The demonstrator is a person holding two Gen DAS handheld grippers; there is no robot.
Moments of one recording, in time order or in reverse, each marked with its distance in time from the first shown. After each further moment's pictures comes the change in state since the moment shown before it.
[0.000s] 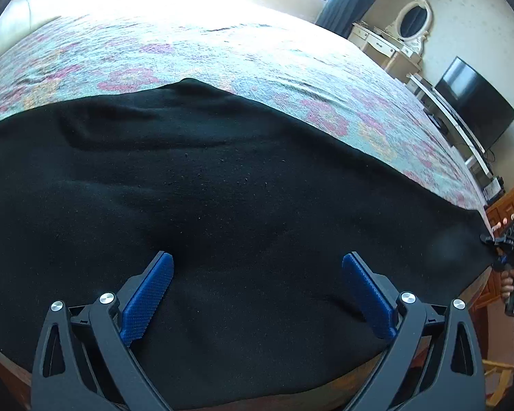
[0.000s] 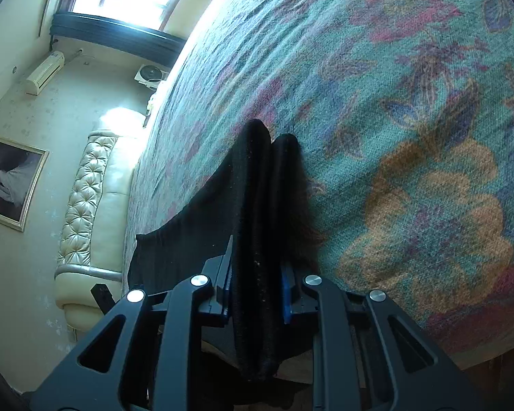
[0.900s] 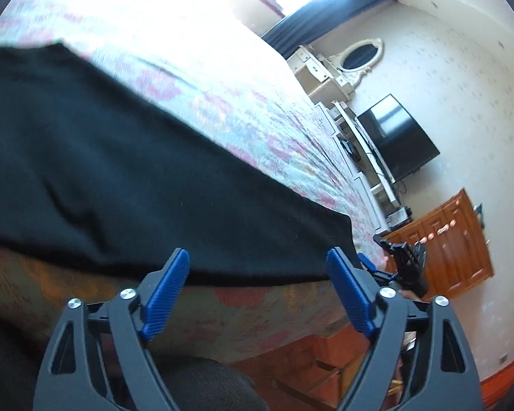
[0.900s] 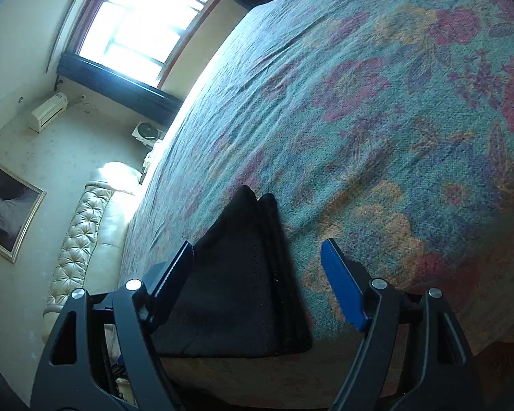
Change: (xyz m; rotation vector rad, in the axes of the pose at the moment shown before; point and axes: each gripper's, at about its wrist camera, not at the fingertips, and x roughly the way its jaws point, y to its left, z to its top) left arm -0.048 -0.142 -0.033 -0.142 -0.106 -0.380; right arm -0.034 -0.034 -0.015 0.063 -0.216 0.033
